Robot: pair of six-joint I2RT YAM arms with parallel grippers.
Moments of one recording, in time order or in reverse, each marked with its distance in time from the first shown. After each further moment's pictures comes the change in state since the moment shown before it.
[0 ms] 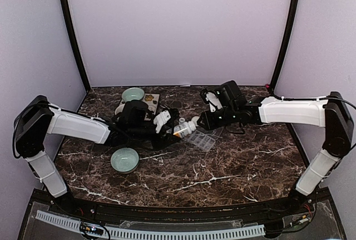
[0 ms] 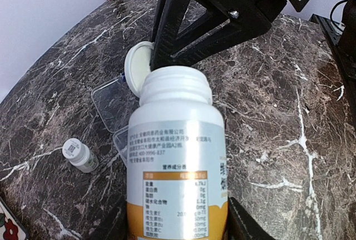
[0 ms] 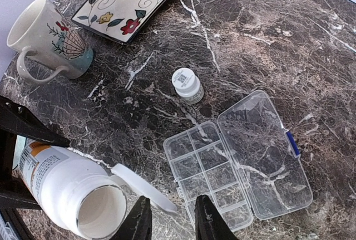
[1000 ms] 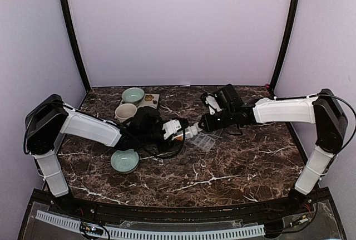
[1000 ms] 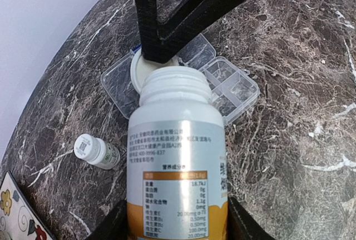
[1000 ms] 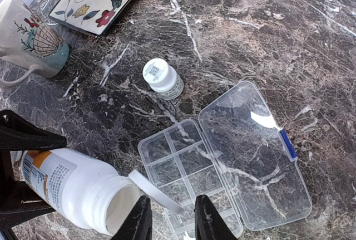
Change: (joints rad) left arm -0.061 0.123 0.063 -0.010 -0.235 0.201; right arm -0.035 0.077 0.000 0.034 0.003 0.000
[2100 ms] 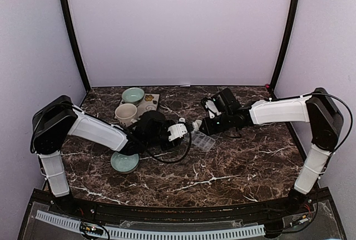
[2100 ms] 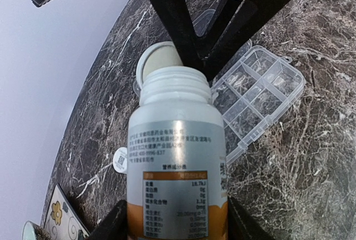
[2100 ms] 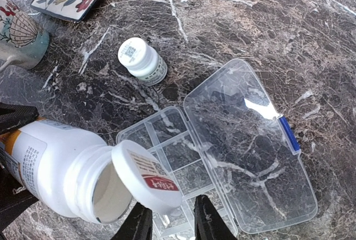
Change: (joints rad) left arm -0.051 0.067 0.016 0.127 -0.235 0.188; right arm -0.008 0.053 -0.009 0.000 0.018 0.000
